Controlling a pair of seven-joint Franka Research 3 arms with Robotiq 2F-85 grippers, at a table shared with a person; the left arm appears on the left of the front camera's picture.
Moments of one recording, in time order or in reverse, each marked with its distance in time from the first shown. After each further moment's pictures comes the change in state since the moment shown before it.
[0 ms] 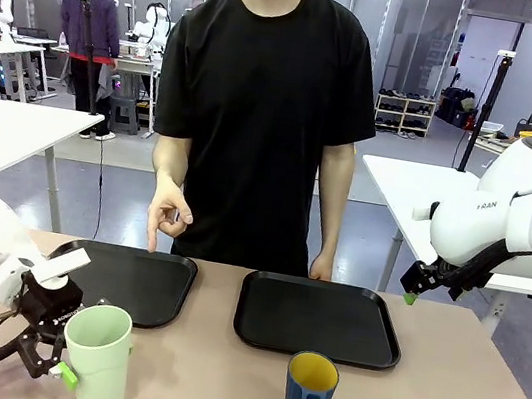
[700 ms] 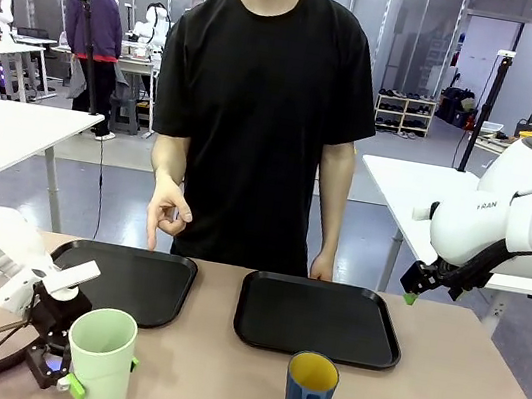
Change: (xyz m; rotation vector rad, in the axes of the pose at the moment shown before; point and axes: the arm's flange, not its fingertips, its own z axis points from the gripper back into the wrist) left arm -0.016 0.009 -0.014 -0.058 -0.034 0.015; right arm 0.000 0.000 0.000 0.000 0.000 0.000
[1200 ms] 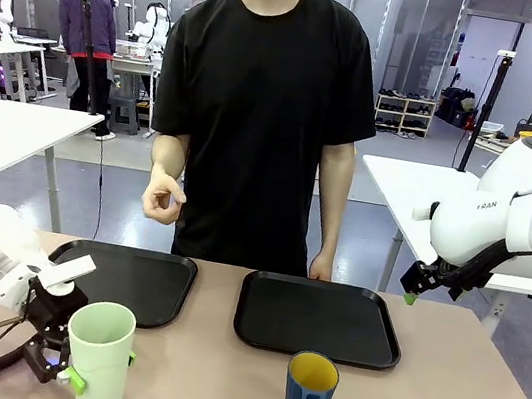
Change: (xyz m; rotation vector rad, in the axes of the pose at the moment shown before) left arm 0.006 -0.002 0.011 0.031 -0.006 -0.013; right arm 0.000 0.000 0.000 0.000 0.000 0.000
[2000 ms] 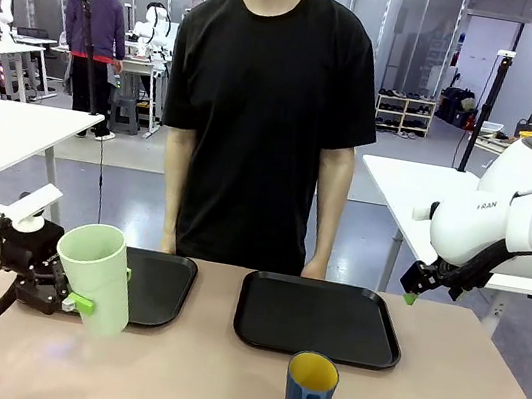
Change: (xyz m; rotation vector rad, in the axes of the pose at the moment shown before) left arm 0.083 -0.018 0.058 0.324 -0.037 -0.118; right arm 0.000 0.000 0.000 0.000 0.000 0.000
